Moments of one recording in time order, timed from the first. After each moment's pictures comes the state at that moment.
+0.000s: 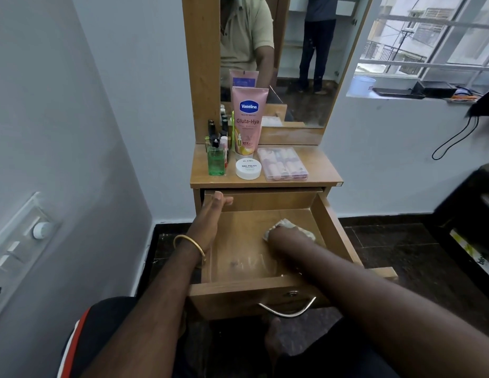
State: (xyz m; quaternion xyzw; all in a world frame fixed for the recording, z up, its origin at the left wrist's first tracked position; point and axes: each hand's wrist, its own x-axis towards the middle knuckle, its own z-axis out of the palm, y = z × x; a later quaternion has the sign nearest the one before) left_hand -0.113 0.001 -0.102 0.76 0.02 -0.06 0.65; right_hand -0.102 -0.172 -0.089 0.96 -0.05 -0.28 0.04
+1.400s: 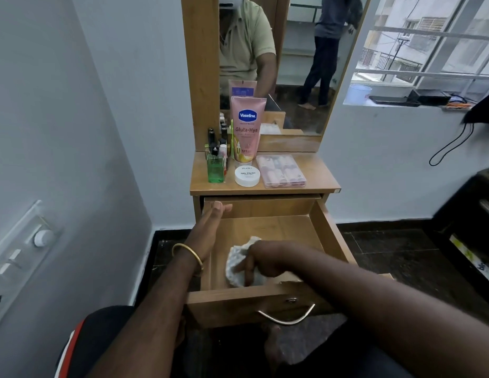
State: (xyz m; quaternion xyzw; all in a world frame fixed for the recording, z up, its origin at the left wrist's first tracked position) left_hand -0.113 0.007 -0.110 0.76 0.00 -0.06 0.64; right_hand -0.118 -0.164 -0.081 0.89 0.30 -0.35 -0.01
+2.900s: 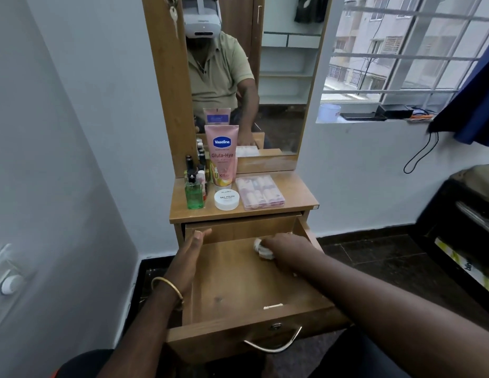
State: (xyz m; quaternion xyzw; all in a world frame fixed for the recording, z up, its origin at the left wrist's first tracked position) left_hand -0.117 0.003 -0.101 0.78 -0.01 -0.05 0.63; right_hand -0.093 -0.235 -0.061 0.98 0.11 -0.18 0.00
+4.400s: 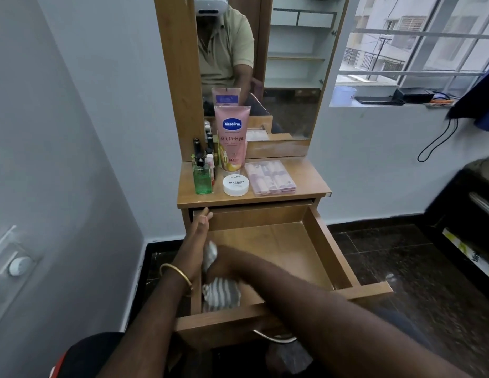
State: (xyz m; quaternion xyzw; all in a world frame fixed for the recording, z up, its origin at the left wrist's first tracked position) left_hand -0.112 -0.001 -0.102 0.71 0.02 -0.03 0.70; right_hand -0.108 -0.101 -0.085 0.89 0.04 -0.35 -0.29
